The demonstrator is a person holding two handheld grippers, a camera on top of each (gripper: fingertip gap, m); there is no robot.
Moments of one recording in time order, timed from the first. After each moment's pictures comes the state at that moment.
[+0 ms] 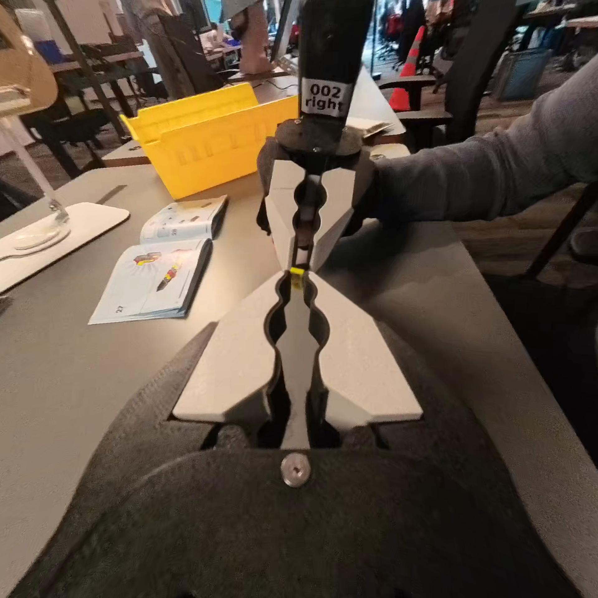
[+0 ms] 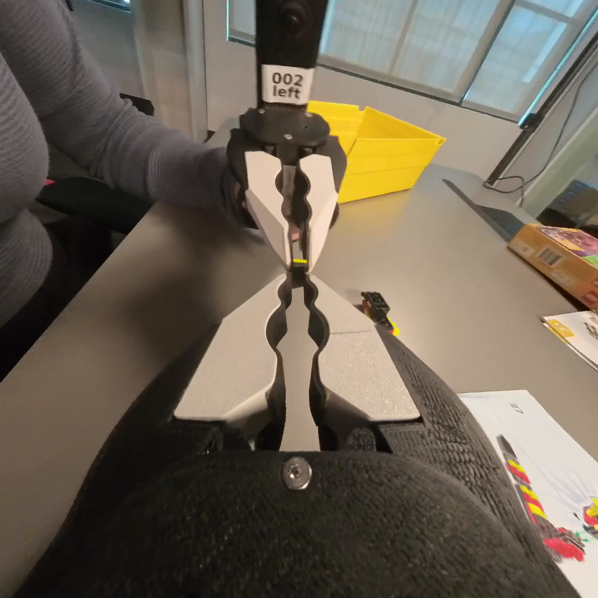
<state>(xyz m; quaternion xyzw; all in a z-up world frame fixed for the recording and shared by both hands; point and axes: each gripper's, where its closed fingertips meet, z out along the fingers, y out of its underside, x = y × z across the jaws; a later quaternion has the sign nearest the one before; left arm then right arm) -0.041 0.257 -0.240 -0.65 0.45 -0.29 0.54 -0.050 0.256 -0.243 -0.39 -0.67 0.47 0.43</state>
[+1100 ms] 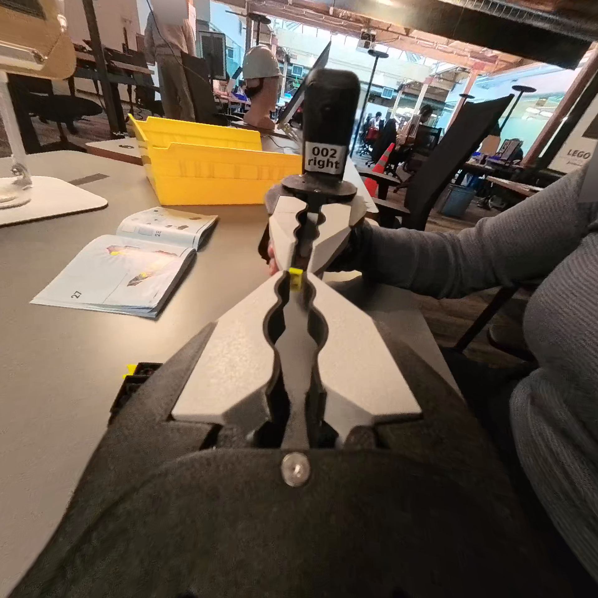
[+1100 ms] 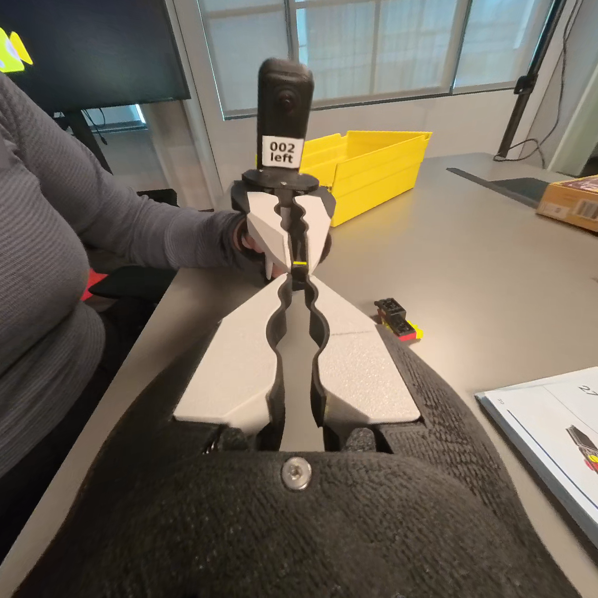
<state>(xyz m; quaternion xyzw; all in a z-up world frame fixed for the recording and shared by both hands) -0.047 0.264 -0.221 -0.65 0.33 -0.42 0.54 -0.055 0.263 -0.224 -0.46 -0.58 0.56 0.38</state>
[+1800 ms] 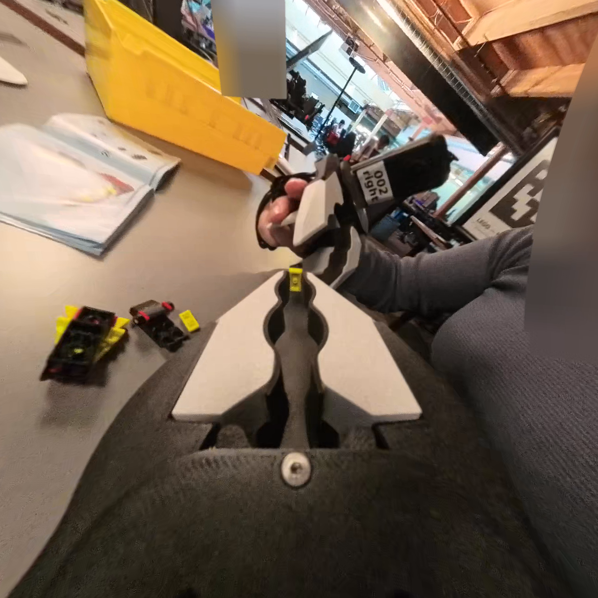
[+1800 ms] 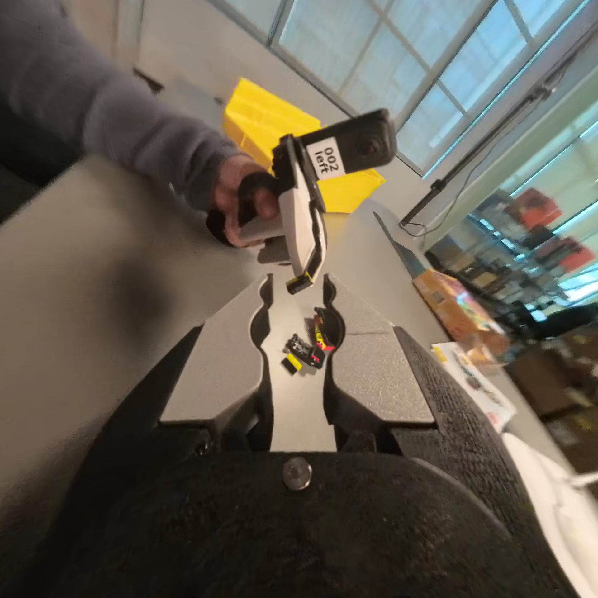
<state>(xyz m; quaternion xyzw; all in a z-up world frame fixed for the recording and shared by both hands) -0.053 0.263 -0.230 -0.69 0.25 -0.55 0.41 -0.055 0.255 -0.228 -0.33 -0.68 0.35 0.55</state>
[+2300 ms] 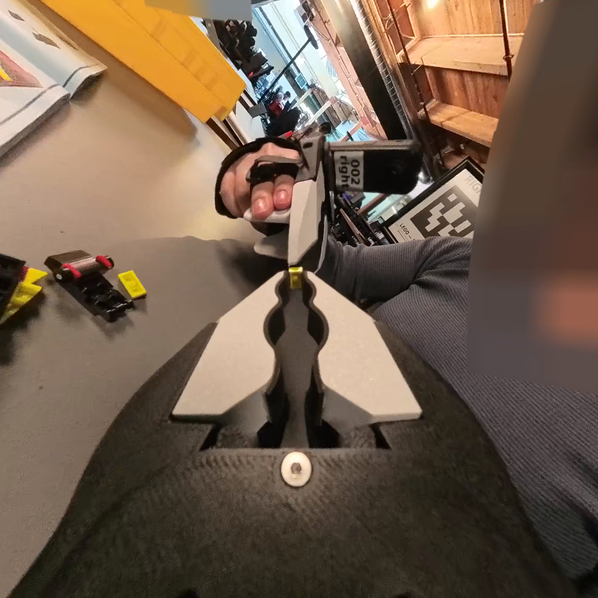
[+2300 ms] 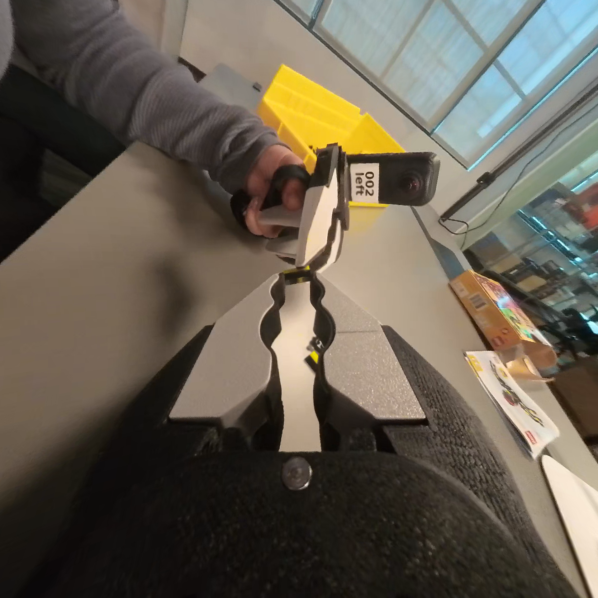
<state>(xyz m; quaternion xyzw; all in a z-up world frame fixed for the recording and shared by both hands) -0.047 0.244 -0.238 -0.67 0.22 -0.65 0.28 -0.054 0.241 -0.242 -0.32 -0.72 0.35 0.51</state>
